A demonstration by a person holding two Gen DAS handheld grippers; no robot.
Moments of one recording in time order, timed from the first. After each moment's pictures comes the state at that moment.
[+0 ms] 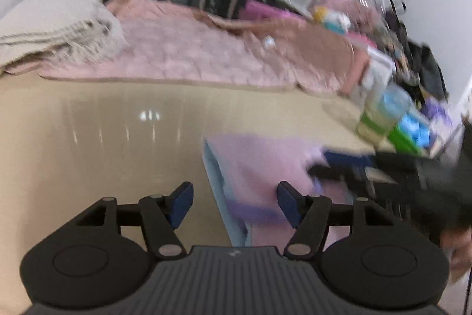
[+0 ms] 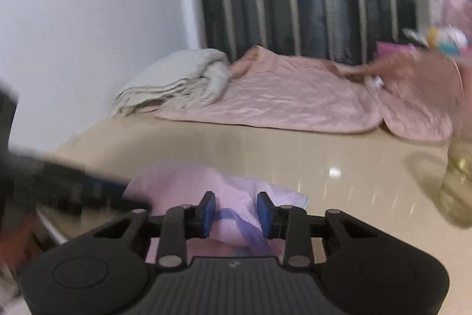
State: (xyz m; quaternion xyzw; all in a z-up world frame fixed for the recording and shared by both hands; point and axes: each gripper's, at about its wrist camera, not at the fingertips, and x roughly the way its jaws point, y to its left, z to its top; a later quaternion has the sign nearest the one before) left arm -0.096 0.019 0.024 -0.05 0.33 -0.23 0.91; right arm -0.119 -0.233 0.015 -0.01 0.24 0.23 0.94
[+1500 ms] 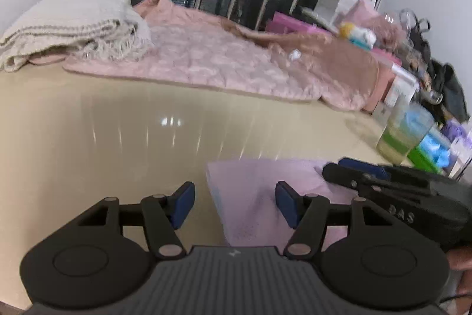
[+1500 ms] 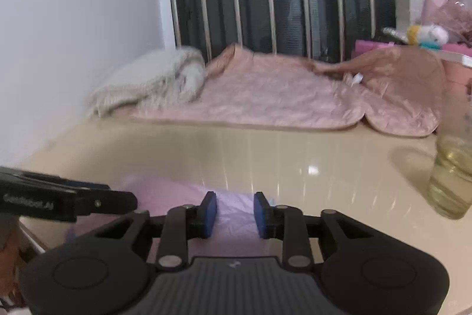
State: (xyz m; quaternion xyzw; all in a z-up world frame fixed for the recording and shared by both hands) left arm -0.102 0.017 0.017 -0.08 0.32 -0.19 0.93; right arm -0.119 -0.232 0.006 0.01 0.24 0.17 0.96
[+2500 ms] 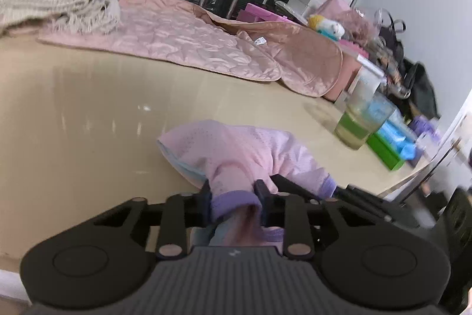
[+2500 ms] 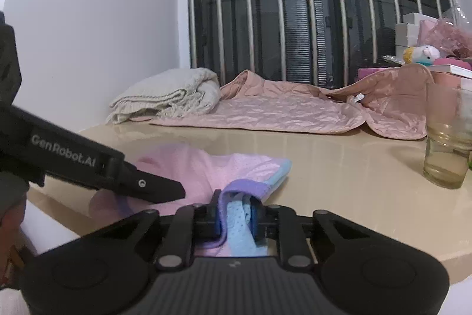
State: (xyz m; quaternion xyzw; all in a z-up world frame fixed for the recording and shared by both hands) left arm -0.129 -0.005 0.000 -0.12 0.34 -0.24 0.90; right arm -0.175 -0.228 -0.031 0.00 0.17 0.18 0.97
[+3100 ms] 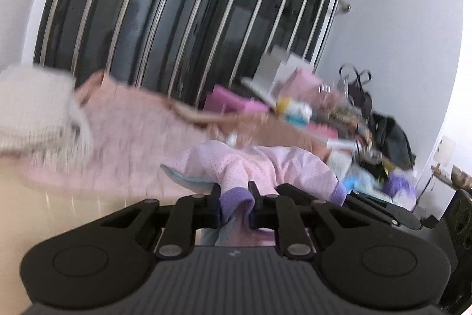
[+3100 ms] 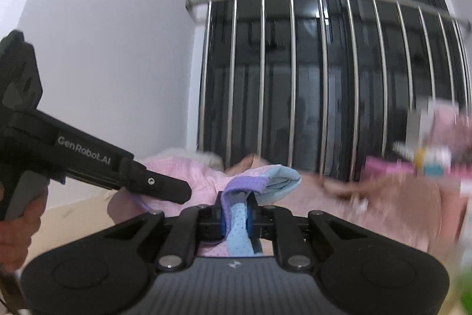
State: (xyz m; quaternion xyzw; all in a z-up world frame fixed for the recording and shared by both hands) left arm -0.073 0.005 0.139 -0.09 0.19 -0.28 0.94; right arm -0.129 -0.220 0.091 -0.03 0.03 0.19 0.98
